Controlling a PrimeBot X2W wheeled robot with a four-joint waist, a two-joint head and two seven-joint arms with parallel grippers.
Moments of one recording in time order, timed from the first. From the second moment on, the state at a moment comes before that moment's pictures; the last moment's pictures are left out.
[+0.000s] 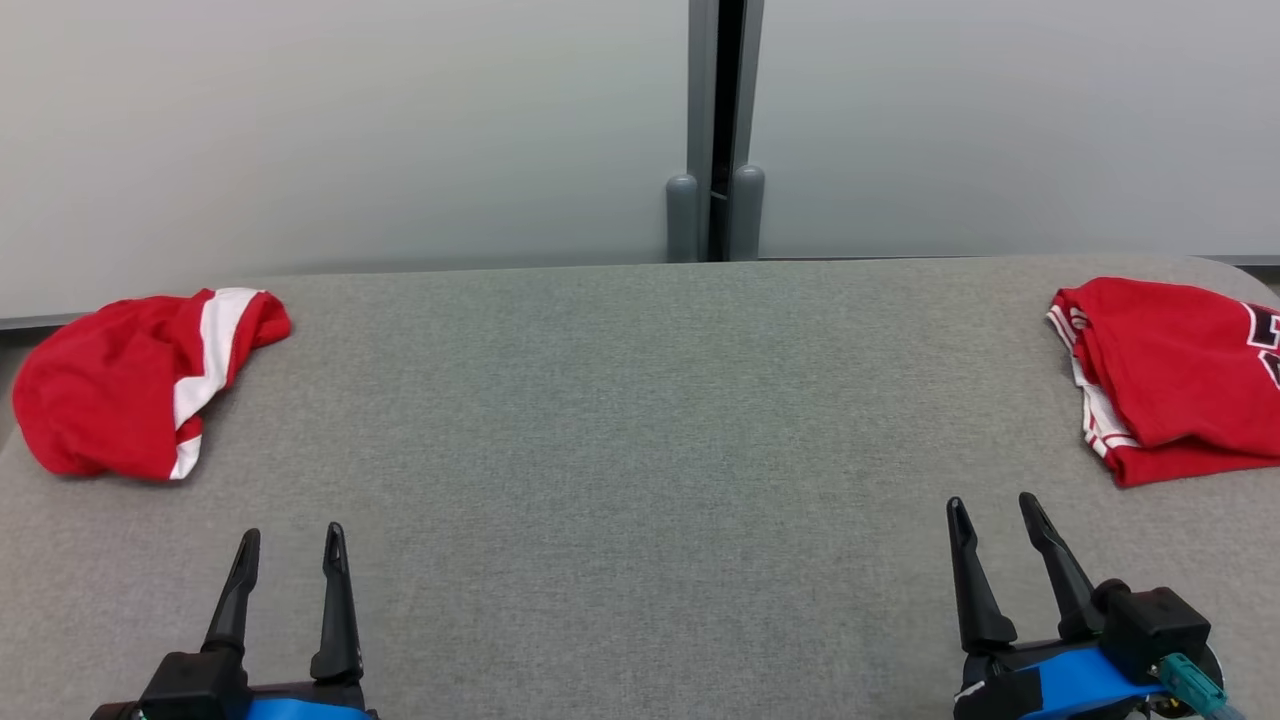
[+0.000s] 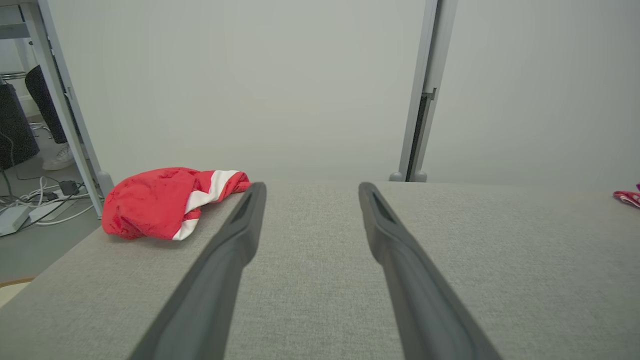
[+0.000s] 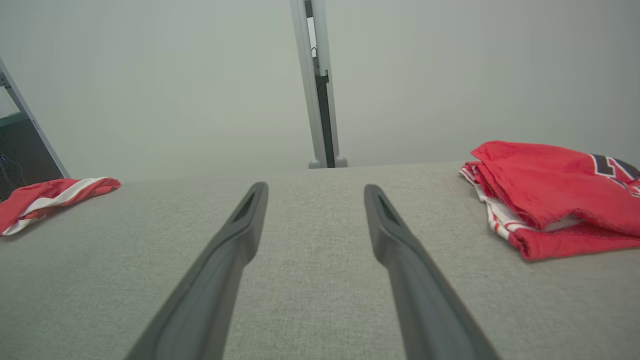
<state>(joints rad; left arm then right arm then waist) -0.01 0.05 0.00 0.17 -0.11 0.01 -0.26 -0.03 -0.09 0.04 0.24 0.16 0.13 -0.26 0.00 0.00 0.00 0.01</state>
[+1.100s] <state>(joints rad) -0.02 0.05 0.09 0.15 -0.10 0.01 -0.26 -0.07 -0.07 0.09 0.23 0.15 0.13 -0.26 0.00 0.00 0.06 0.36</state>
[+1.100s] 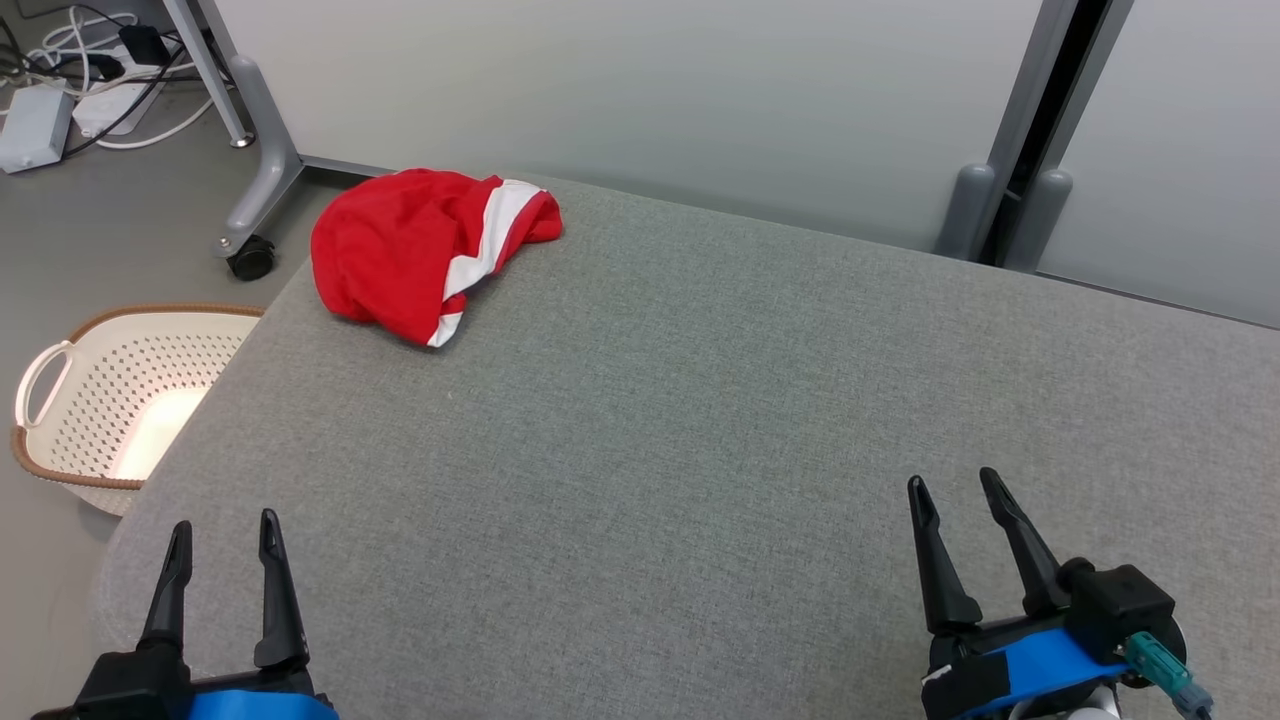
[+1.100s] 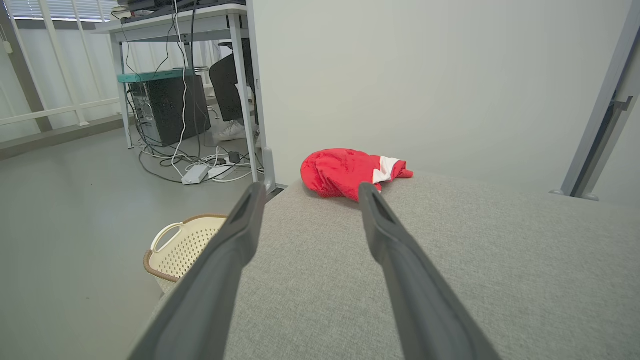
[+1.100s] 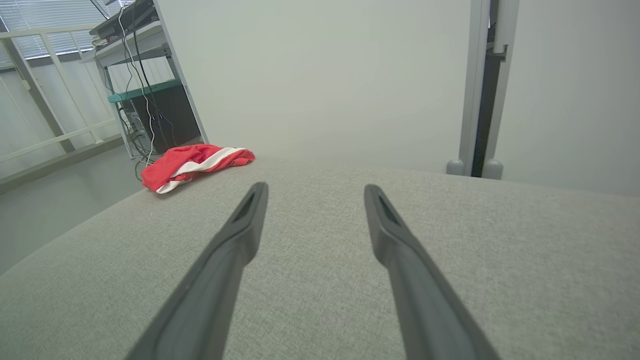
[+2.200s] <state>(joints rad) -0.75 0.26 0.20 0.42 -0.07 -0.04 -0.26 -0.25 -0.19 0.03 0.10 0.12 0.13 -0.26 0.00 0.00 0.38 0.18</state>
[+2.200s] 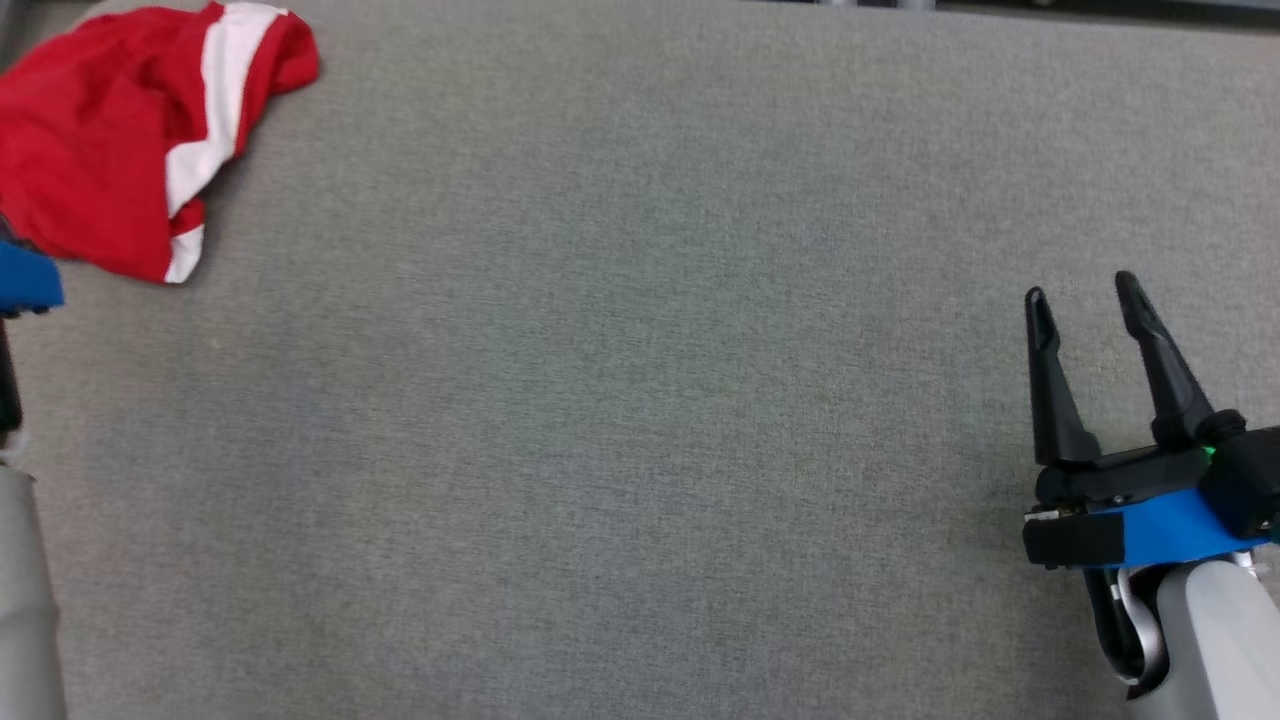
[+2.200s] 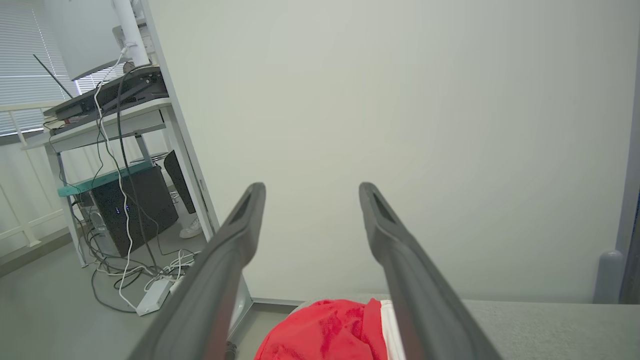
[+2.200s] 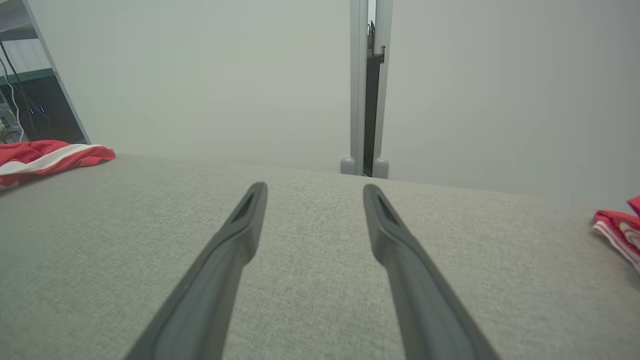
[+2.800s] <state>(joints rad) -0.97 0.38 0.19 0.93 -0.08 -0.07 -0.16 -0.26 -0.21 -0.03 0.00 0.10 0.13 -0.26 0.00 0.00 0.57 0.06</state>
